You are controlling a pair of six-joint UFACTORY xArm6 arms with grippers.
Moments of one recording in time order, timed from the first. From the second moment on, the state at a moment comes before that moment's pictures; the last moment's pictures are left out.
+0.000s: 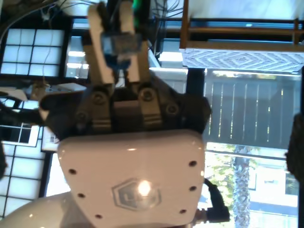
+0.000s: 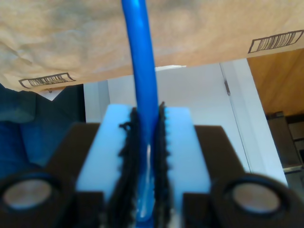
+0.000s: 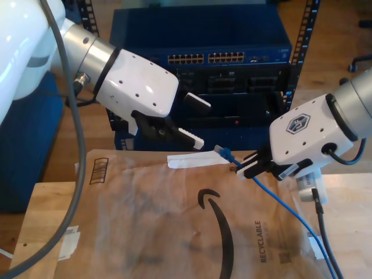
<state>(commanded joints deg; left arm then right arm) -0.8 -10.9 -62.5 -58.3 95.1 -78.5 2.9 -30.2 -41.6 49.6 76.1 89.3</state>
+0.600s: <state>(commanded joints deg) -0.7 -8.0 -61.9 -58.2 98.3 -85.4 3.6 -29.8 -44.3 50.5 76.1 88.9</state>
